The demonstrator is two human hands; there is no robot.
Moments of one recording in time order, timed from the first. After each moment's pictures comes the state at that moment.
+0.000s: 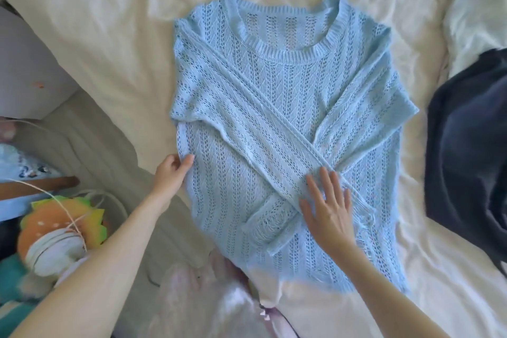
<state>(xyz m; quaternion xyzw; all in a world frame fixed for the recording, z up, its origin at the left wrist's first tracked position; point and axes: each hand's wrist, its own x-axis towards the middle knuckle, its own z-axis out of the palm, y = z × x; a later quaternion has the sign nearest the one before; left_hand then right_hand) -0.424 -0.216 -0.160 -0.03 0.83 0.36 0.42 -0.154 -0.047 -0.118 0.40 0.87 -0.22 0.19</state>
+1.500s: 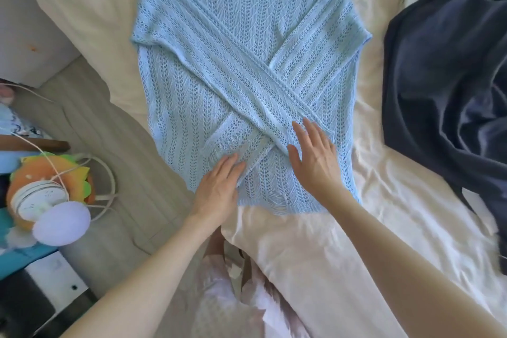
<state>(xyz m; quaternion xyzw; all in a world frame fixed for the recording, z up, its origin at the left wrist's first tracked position) -0.169 -0.229 -0.130 0.46 0.84 0.12 0.26 -0.063 -0.042 -0.099 0.36 0.90 -0.24 0.11</state>
